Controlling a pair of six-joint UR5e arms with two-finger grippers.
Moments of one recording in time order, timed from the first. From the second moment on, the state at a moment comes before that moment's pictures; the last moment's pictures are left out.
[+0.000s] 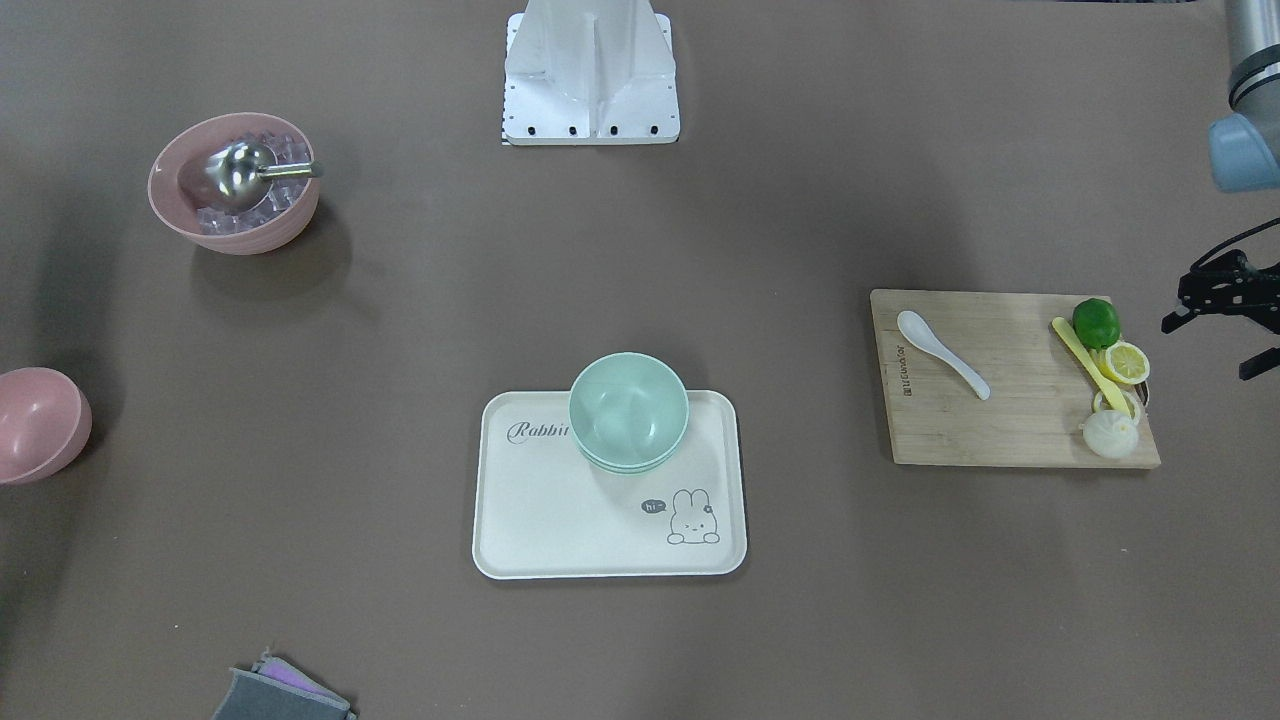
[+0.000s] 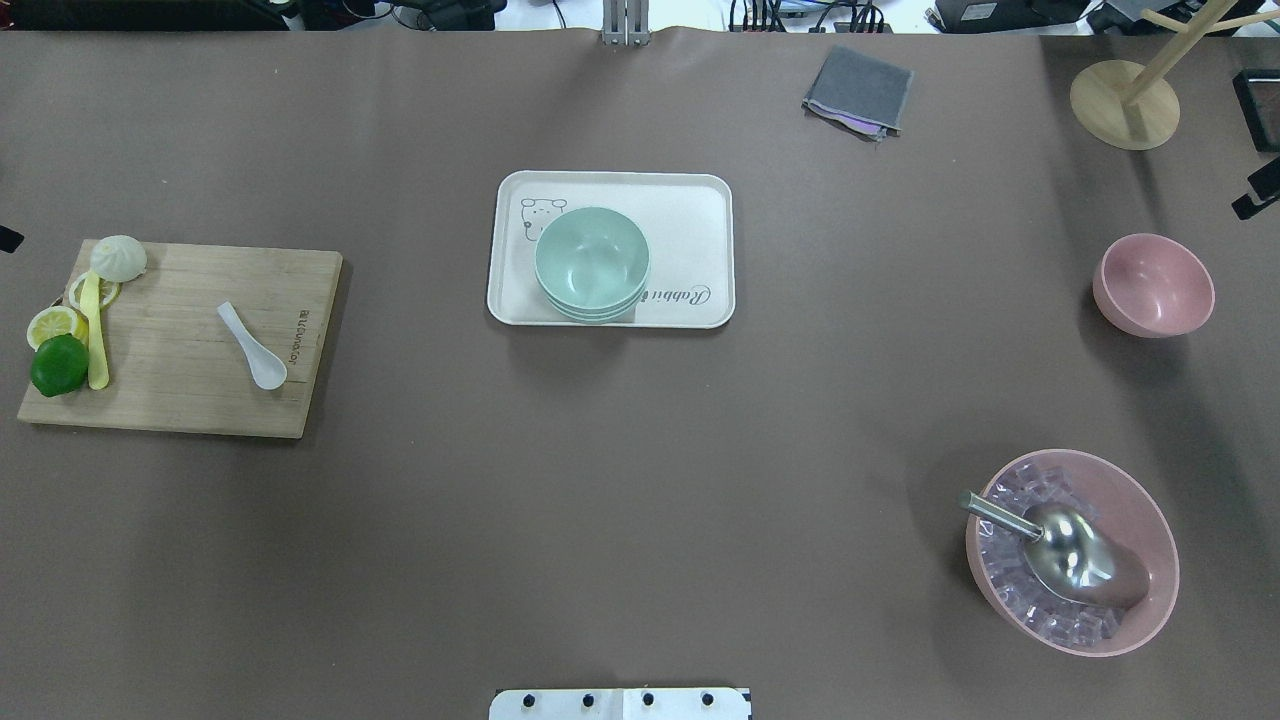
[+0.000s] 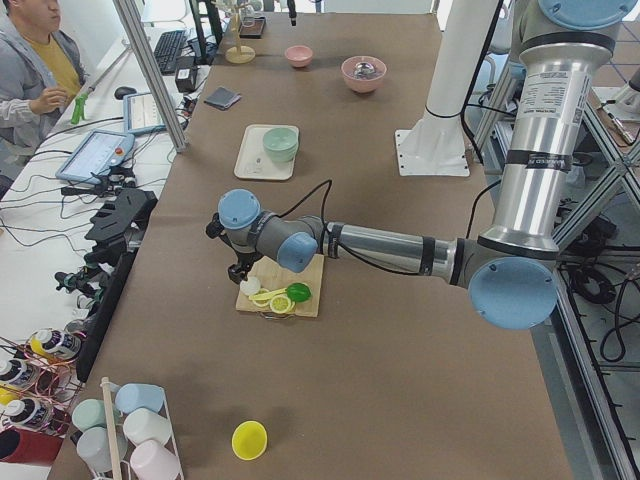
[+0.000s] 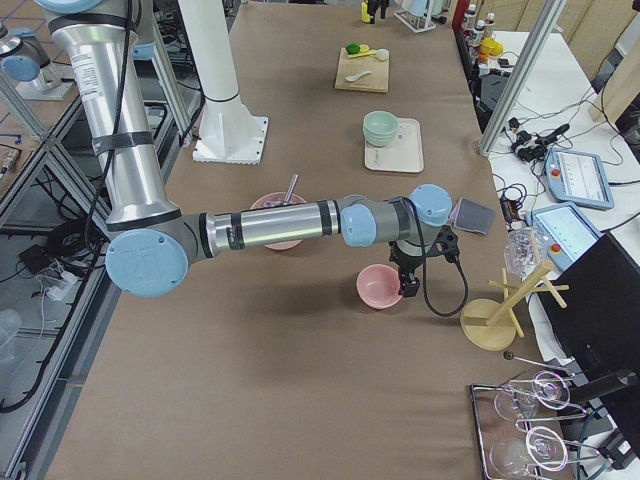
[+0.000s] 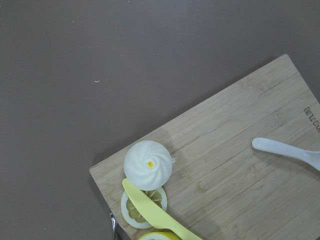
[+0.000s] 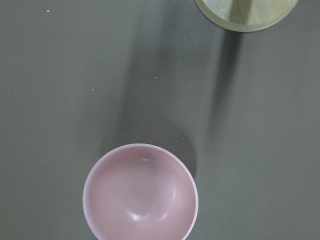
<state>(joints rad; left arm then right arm) -1.34 -1.70 -1.54 -1.93 -2.47 0.10 1.40 -1.36 1.53 -1.57 2.38 0.03</state>
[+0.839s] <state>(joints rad) -1.33 -1.70 -1.52 -1.93 -2.46 0.10 1.39 -1.34 1.48 -1.54 2.37 0.03</state>
